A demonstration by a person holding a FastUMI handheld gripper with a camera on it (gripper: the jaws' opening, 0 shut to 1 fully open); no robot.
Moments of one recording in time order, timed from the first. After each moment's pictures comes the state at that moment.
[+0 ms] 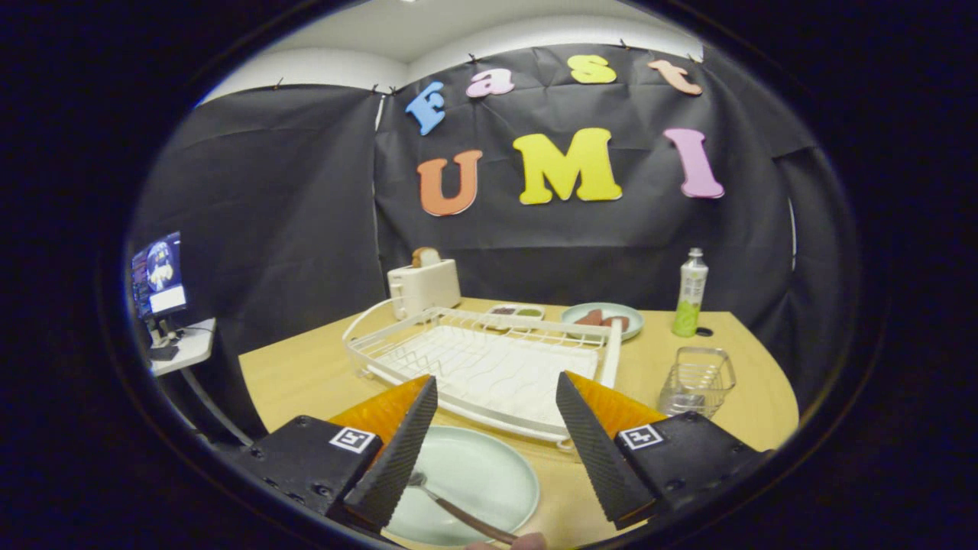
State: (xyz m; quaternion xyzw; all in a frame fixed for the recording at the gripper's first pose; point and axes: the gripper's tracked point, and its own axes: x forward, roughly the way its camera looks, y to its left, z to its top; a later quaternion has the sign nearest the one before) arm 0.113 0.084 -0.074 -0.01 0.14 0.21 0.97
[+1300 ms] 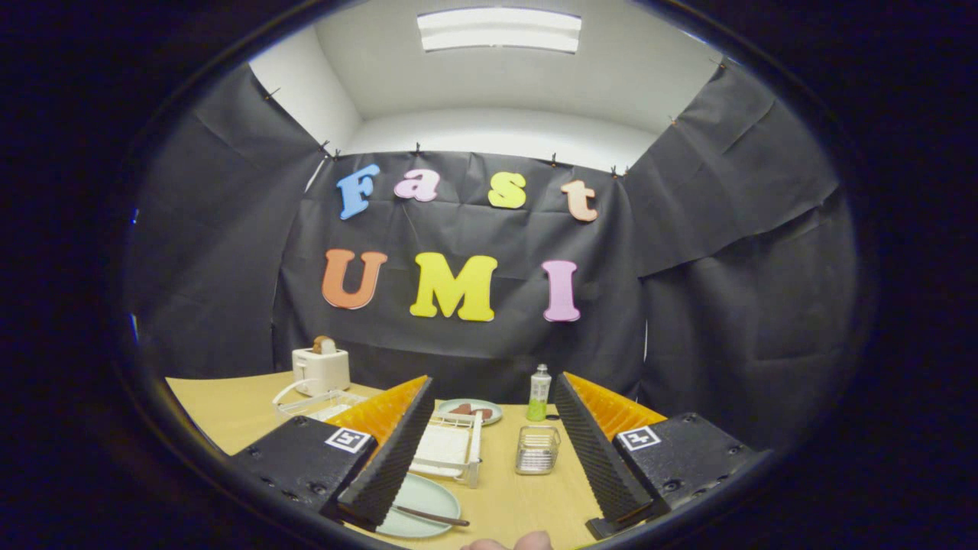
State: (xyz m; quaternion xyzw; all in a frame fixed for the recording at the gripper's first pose) arm -0.022 0.038 0.043 -0.02 -0.07 0.01 1.00
